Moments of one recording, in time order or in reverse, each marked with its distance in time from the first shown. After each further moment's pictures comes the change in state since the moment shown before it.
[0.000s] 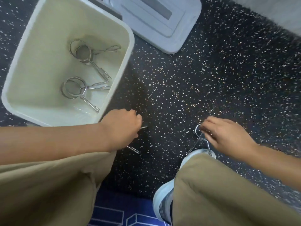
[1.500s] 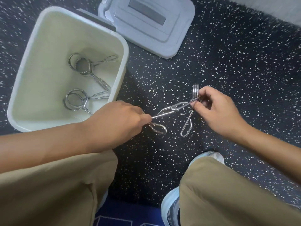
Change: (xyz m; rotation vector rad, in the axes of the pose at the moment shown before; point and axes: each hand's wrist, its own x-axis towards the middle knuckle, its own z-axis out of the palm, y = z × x) left_hand -0.012 -0.026 -0.044 -0.090 0.327 0.262; right_hand 0.053 -0.034 -0.043 0.706 0.344 0.314
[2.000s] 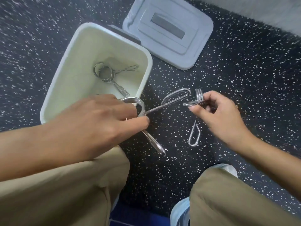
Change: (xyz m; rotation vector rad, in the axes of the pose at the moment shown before) left_hand -0.057 -0.018 -0.055 -0.222 -0.080 -0.425; right_hand 0.008 -0.054 0.015 0.316 0.027 0.055
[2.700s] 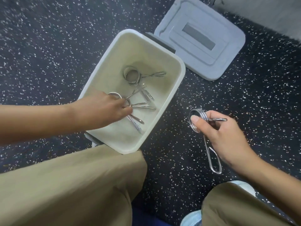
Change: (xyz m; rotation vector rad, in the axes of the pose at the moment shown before) left_hand 0.001 -0.114 0.022 0.620 0.021 0.319; right_hand -0.014 -0.042 0.045 0.164 -0.148 0.056
